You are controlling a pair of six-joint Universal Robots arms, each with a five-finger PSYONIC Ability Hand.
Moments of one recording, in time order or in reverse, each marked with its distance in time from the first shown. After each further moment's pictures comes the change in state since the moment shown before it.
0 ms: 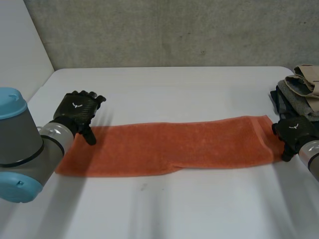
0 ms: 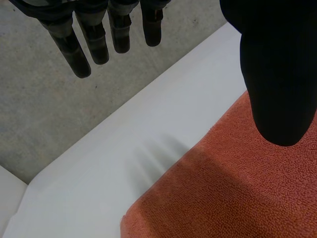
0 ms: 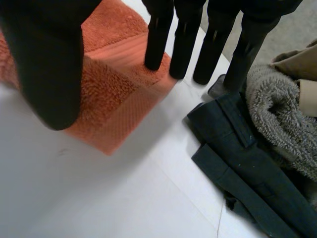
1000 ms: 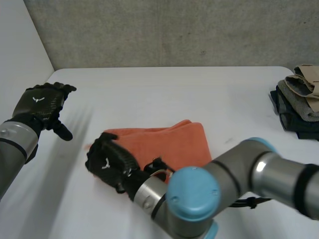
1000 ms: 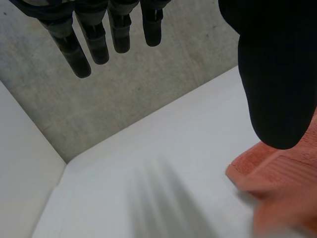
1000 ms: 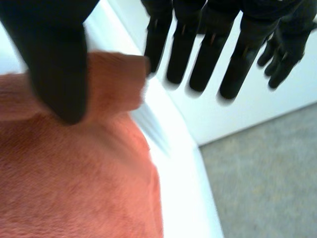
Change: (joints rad) left arm 0.154 0.270 -0.174 -0.030 0.043 -0.147; right arm 1.003 0.266 -0.360 -0.267 -0.073 -0.128; left_hand 0.000 0.000 0.000 0.000 0.000; right_hand 0.184 0.203 0.217 0.221 0.216
